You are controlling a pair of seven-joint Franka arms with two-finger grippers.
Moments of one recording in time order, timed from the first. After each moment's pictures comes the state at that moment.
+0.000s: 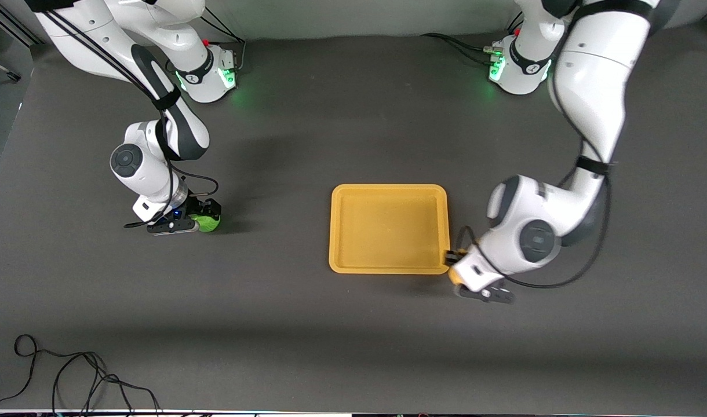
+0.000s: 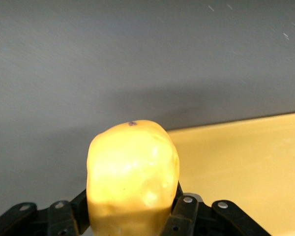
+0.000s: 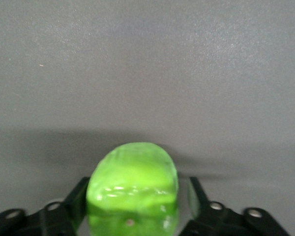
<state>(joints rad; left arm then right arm) -0.23 0.68 -0.20 -1.51 -0.05 2.13 -0.28 0.12 0.28 -0.01 -2.42 0.03 2.75 0.02</state>
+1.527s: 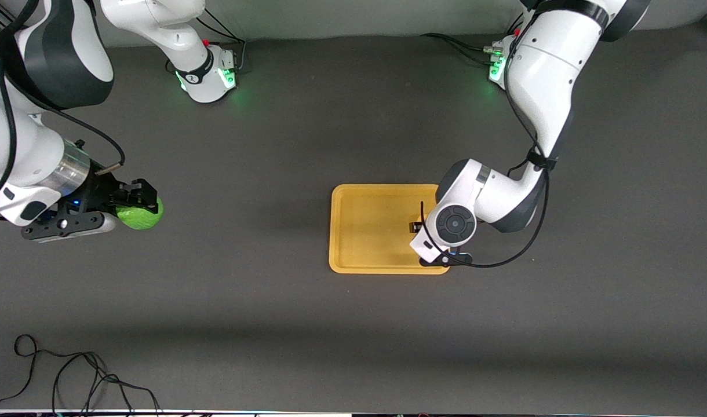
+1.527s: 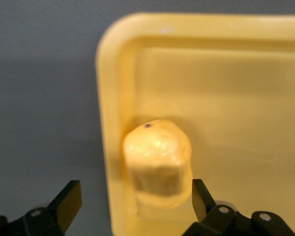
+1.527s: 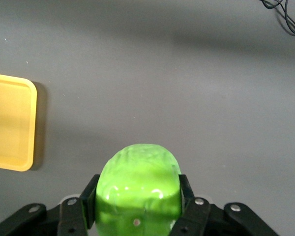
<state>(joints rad) -0.35 0.67 -0.18 -1.56 0.04 1.95 -0.57 0.17 0.17 -0.01 -1.54 0.03 1.71 0.05</state>
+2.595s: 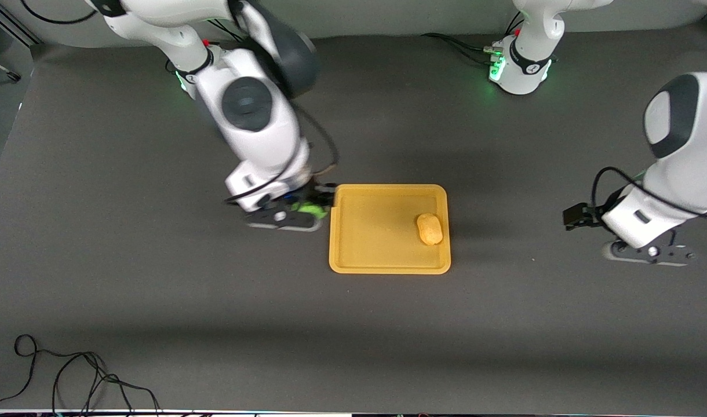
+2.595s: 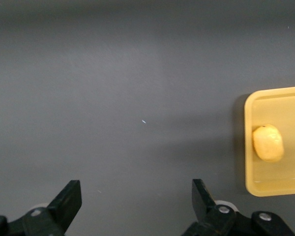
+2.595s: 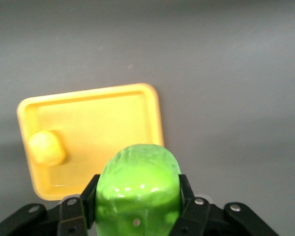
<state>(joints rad) 0.07 0.18 -0.16 -1.65 0.06 1.86 0.03 0.69 0.60 0.00 -1.10 0.03 1.73 0.87</state>
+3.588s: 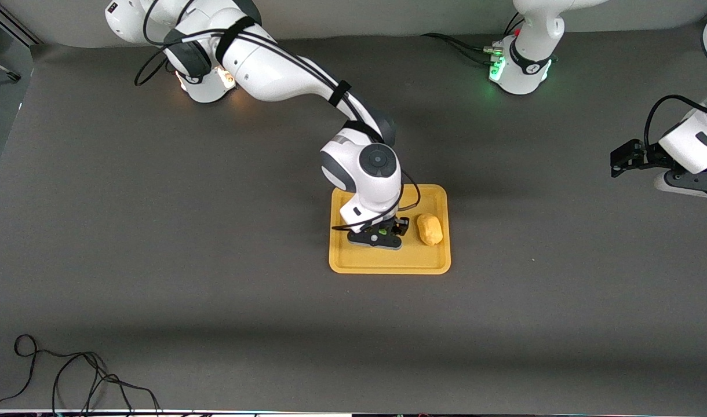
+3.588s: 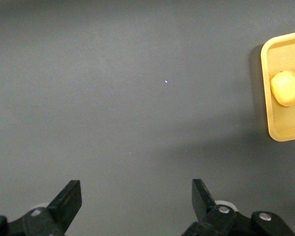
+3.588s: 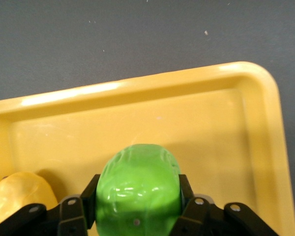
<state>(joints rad) 0.16 -0.04 -0.15 -1.80 0.04 1.73 0.21 0.81 1.04 -0.02 -0.98 -0.07 2.12 1.03</state>
